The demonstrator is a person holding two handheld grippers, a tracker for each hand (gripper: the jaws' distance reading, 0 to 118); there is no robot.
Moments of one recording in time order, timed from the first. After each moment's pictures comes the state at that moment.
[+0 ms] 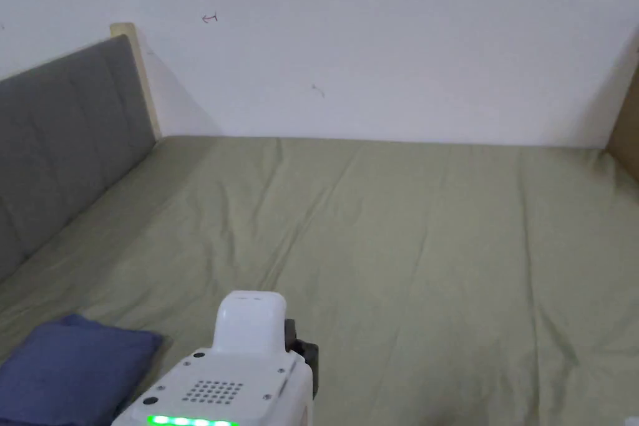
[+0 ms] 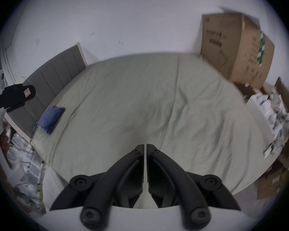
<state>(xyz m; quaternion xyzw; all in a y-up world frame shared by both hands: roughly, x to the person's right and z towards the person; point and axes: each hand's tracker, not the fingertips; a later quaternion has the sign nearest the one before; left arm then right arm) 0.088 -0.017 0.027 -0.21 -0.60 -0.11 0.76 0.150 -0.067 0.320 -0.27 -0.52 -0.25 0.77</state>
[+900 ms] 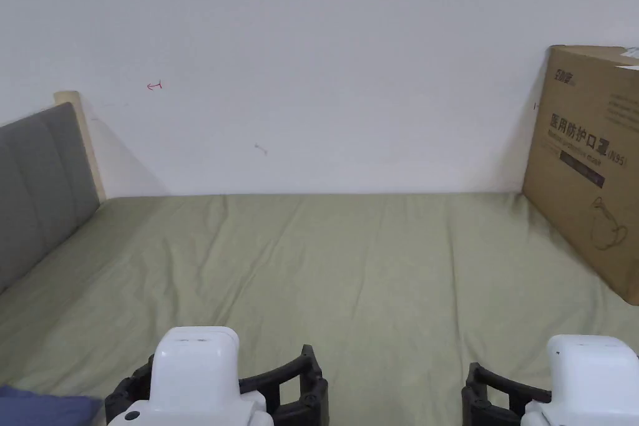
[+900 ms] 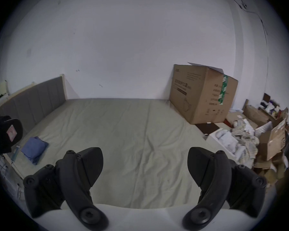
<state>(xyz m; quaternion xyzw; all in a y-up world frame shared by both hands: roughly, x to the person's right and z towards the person) 0.040 0.034 0.078 -0.12 -0.62 -0.07 0.77 0.111 0.026 0.310 -0.19 -0.66 -0.11 0.72</state>
